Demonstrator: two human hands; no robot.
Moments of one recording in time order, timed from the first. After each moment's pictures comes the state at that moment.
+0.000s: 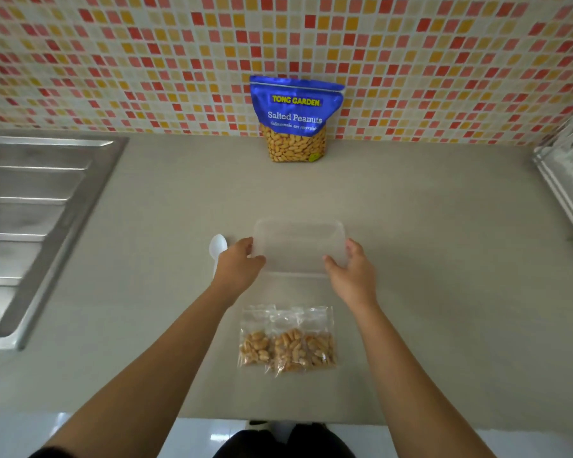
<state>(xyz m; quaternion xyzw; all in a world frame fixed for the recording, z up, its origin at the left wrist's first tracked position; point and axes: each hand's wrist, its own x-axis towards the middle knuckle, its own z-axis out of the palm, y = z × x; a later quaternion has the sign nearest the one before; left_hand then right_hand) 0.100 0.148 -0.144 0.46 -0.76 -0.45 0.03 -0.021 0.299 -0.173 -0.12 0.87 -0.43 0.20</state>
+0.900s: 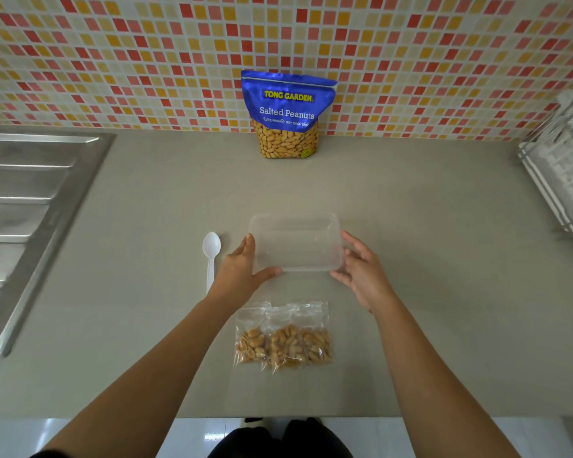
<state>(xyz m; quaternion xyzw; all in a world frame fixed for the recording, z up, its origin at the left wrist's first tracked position) 0.110 0.156 -0.158 0.34 -0.88 -0.34 -0.03 -0.041 0.321 -0.178 -0.02 0.68 -0.63 0.37</state>
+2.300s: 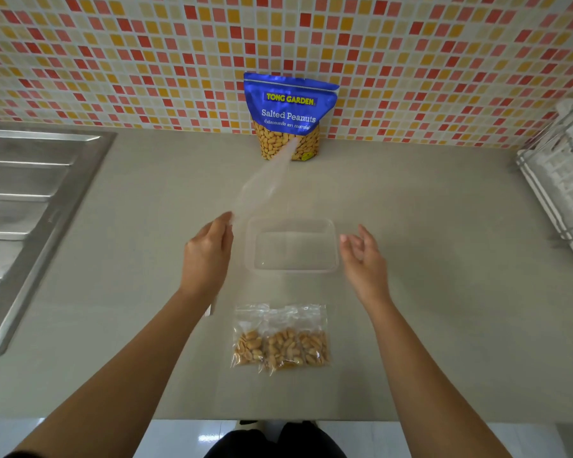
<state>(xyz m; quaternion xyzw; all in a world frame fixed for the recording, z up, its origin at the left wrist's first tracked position) 0.121 0.125 -0.143 0.29 -0.89 -0.17 0.32 -0.034 0.317 -0.156 -0.09 0.83 -0.52 0.20</state>
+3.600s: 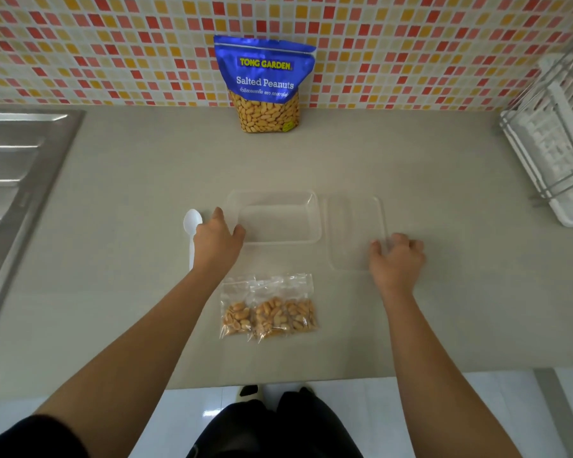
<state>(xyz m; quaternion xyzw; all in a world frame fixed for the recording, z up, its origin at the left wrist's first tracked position) 0.098 0.159 -0.151 0.45 -0.83 -0.31 0.05 -0.056 0.392 -0.197 -0.01 0.97 -0.26 0.01</state>
